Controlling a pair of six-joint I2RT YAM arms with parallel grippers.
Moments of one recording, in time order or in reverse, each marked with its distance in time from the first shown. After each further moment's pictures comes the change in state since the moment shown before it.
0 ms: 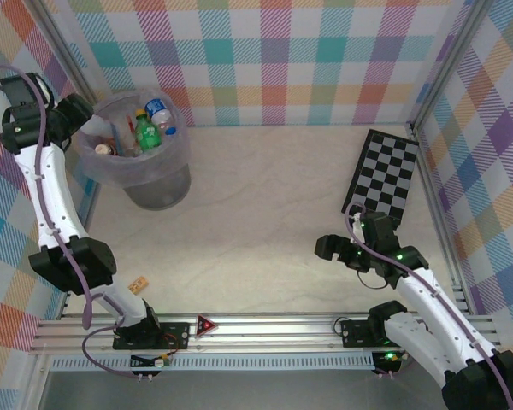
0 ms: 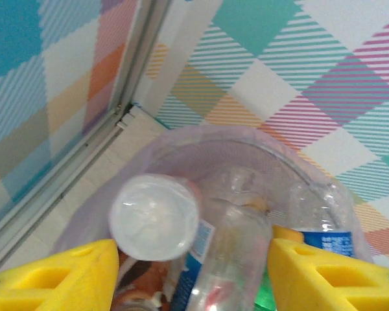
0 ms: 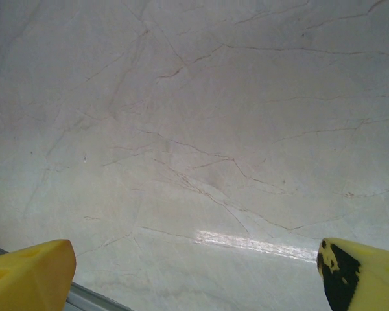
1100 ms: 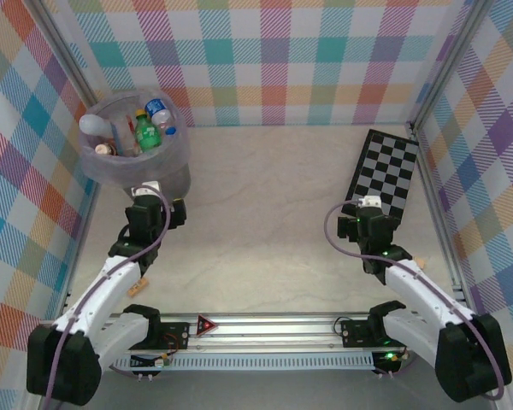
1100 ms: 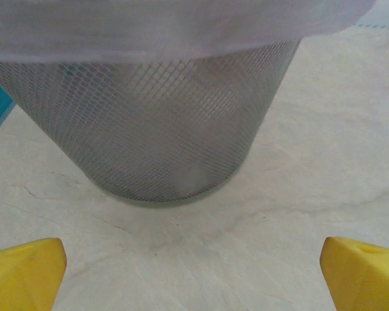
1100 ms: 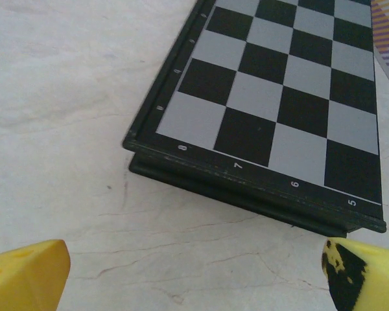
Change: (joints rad) left arm -0.603 -0.698 -1.495 0.846 -0.484 0.227; right arm -0.045 0.207 -0.165 0.640 0.731 -0.463
